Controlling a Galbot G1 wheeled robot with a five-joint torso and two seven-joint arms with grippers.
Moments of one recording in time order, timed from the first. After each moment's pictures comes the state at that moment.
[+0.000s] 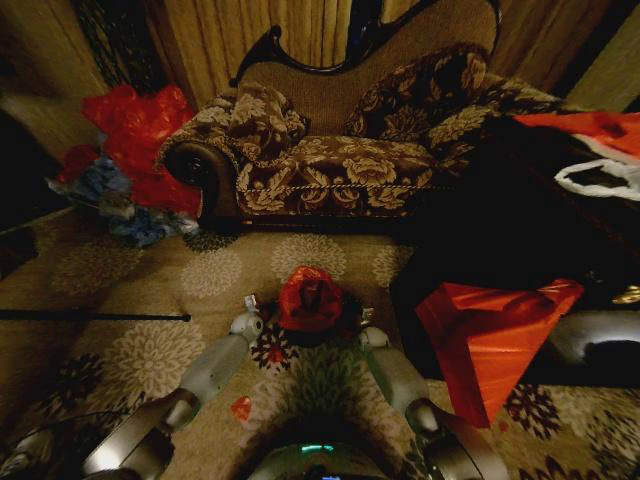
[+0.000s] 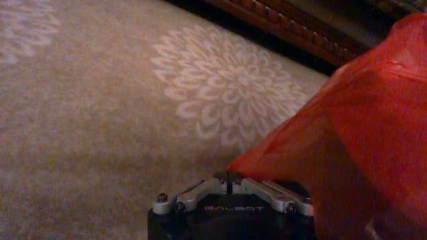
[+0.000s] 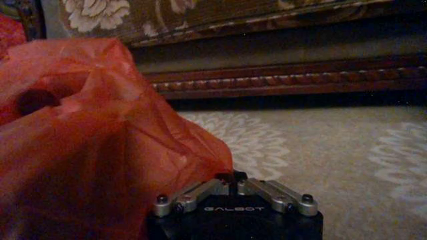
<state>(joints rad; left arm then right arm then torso) 0.62 -1.17 0.08 -1.03 -1.04 0.21 -0.06 -0.57 1.51 0.16 0.69 0.32 0.23 -0.11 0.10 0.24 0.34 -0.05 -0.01</state>
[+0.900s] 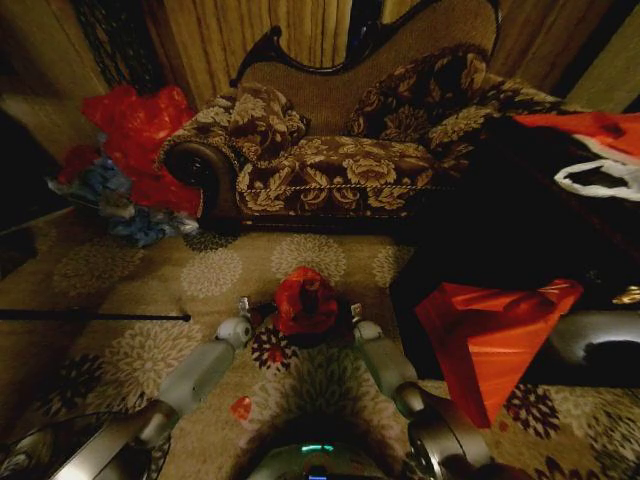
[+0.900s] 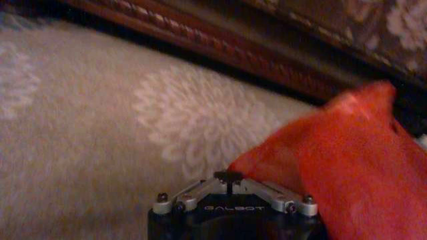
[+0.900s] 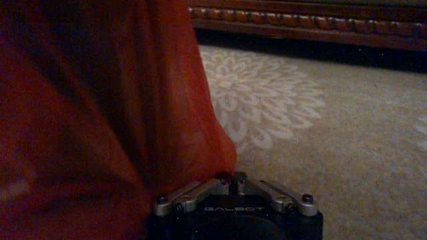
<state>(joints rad) 0.60 -1.13 0.04 -1.05 -0.98 0.15 0.06 -0.53 1.56 0.22 0.57 0.04 0.11 -0.20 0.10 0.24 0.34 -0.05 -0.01</state>
